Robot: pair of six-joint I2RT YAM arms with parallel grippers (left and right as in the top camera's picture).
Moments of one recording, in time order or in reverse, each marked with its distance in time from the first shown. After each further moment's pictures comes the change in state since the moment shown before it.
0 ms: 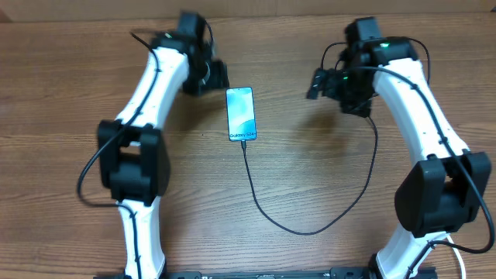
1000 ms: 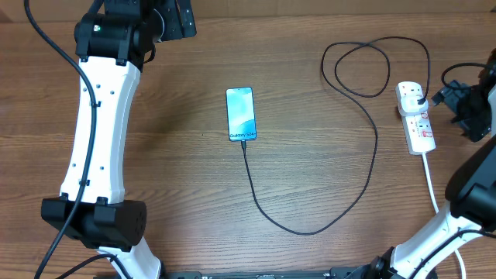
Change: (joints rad) left arm 0.044 -0.333 0.140 0.007 -0.330 0.007; right arm -0.629 0.150 -0.014 0.153 0.242 -0.027
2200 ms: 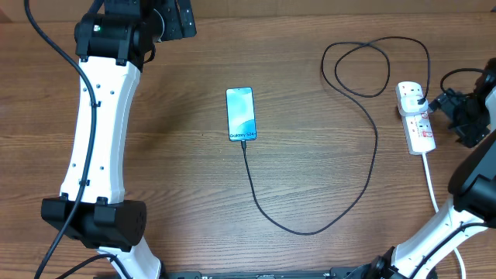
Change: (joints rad) left arm 0.000 0.000 0.000 0.000 0.000 0.000; right arm -0.032 0.064 -0.031 0.055 -0.039 -0.032
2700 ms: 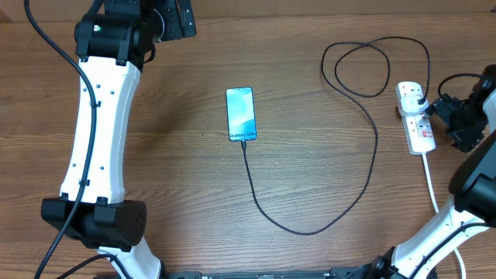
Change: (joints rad) left arm 0.000 0.000 0.000 0.000 0.000 0.000; right arm -0.005 0.001 -0.058 0.040 -0.040 -0.020
